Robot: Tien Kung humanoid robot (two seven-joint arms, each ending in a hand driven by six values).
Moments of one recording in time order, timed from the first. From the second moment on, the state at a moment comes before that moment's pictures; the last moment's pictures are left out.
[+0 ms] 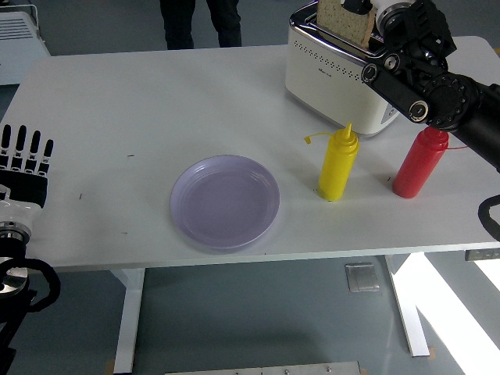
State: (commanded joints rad) left arm -0.13 0.33 -1.29 -1.46 -0.14 0.25 -0.39; right arm 1.30 -0.13 0.47 0.55 -1.33 -0.44 -0.21
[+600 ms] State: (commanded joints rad) left arm -0.13 0.33 -1.30 -1.46 -0.14 0.25 -0.43; right arm 1.35 -0.19 0.54 0.60 -1.35 -0.49 -0.15
